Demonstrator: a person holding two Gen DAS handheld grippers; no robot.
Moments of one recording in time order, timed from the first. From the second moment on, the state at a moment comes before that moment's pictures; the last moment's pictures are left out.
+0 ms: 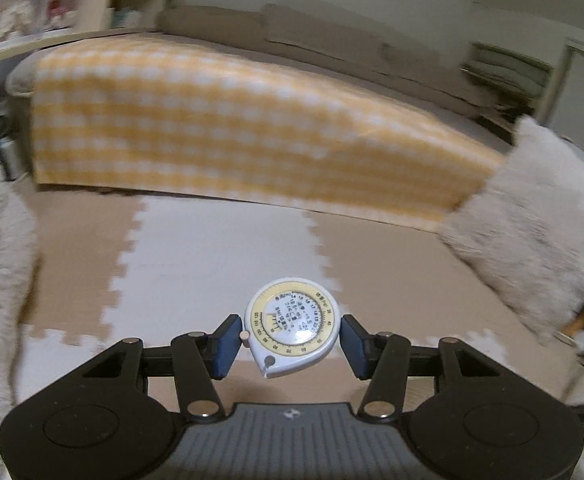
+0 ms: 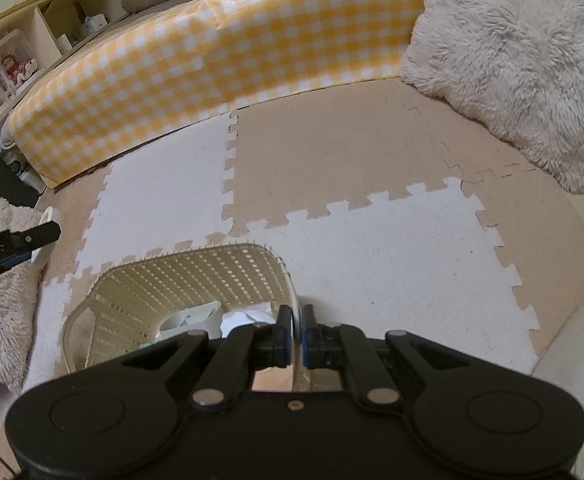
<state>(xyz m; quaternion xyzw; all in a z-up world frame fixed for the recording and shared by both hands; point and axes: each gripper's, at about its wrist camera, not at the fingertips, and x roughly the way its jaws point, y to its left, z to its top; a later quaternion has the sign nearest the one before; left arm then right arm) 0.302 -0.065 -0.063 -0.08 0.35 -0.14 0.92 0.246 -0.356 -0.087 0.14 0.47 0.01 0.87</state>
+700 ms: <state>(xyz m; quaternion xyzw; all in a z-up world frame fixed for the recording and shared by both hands) 0.240 -0.179 -0.101 0.00 0.44 -0.33 0.84 0.246 -0.356 -0.087 0.15 0.47 0.01 0.87</state>
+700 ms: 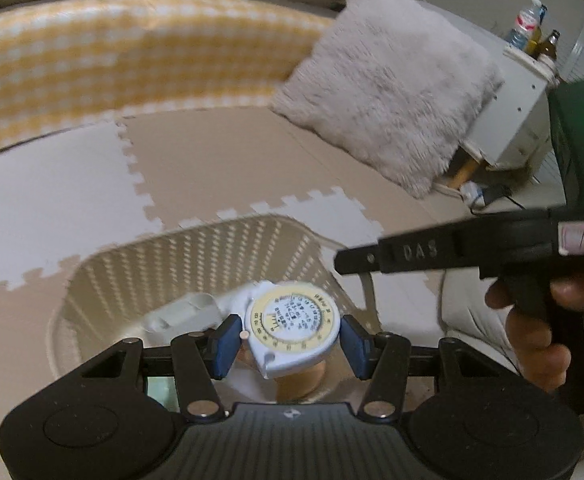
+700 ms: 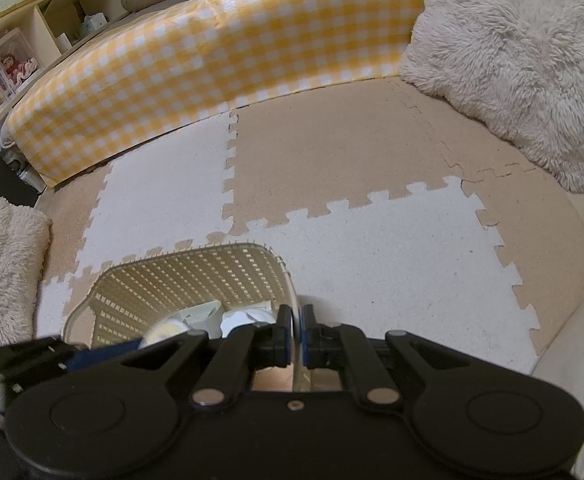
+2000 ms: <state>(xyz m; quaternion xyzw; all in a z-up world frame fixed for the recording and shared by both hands) 0.228 -0.190 -0.094 0.04 0.45 -0.34 0.83 0.245 -0.356 -0.087 0.15 0.47 0.01 0.87</state>
